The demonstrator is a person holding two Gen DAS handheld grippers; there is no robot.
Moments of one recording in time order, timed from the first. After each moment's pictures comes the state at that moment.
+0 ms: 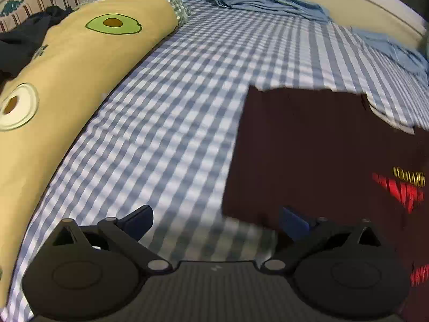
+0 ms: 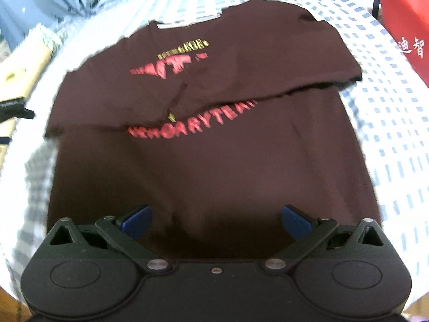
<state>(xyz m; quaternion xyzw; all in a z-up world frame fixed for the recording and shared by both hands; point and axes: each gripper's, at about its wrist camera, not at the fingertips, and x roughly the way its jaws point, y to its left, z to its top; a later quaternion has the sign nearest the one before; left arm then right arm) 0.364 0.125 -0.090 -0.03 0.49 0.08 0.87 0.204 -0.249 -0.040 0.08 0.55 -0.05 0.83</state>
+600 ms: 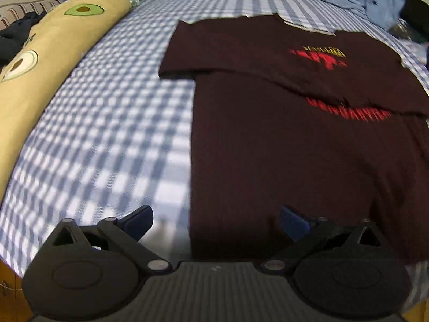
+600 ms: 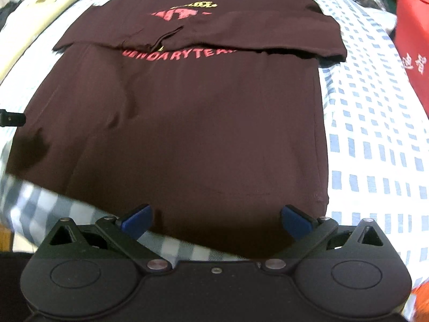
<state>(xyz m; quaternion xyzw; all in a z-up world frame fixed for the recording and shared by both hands) 0.144 0.030 -0.108 0.02 0.52 -0.01 0.85 0.115 -0.297 -0.064 -0.05 0.57 0.03 0.82</state>
